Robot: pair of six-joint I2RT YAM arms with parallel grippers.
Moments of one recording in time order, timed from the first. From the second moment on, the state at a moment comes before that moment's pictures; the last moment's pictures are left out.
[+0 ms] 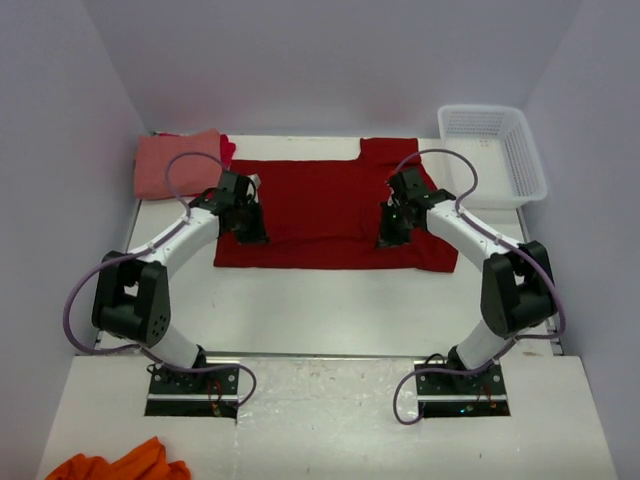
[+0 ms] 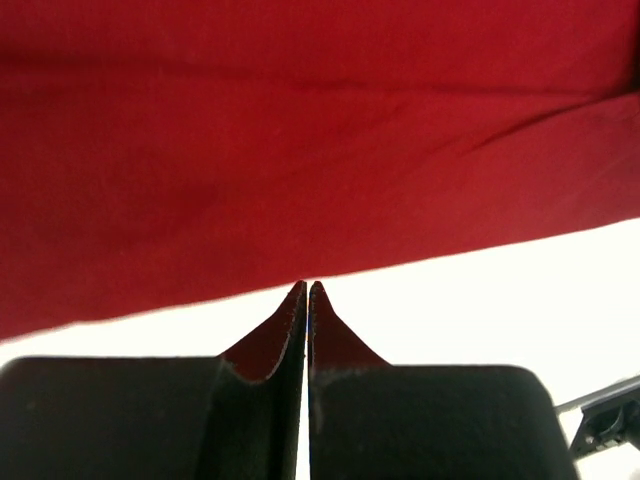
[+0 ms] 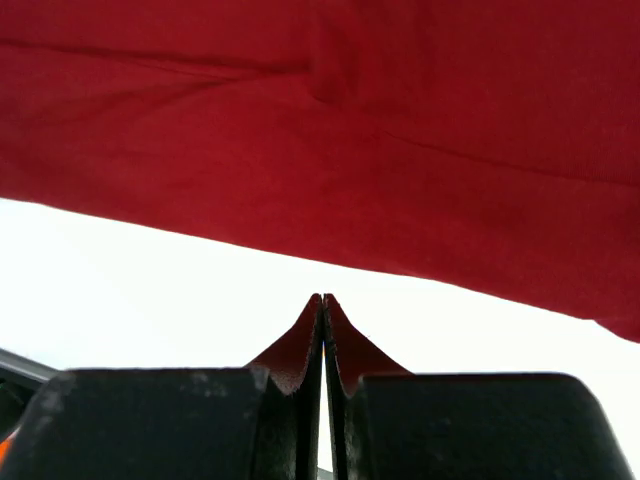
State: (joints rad) left arm -0.29 1.58 1.11 -0.54 0.19 -0.45; right arm 0.37 1.63 1.20 -0.66 -0.18 0.47
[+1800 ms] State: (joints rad) left arm -0.34 1.59 0.87 -0.77 -0.07 -0.88; right arm 0.56 1.67 0.84 -0.26 -0.22 0.64
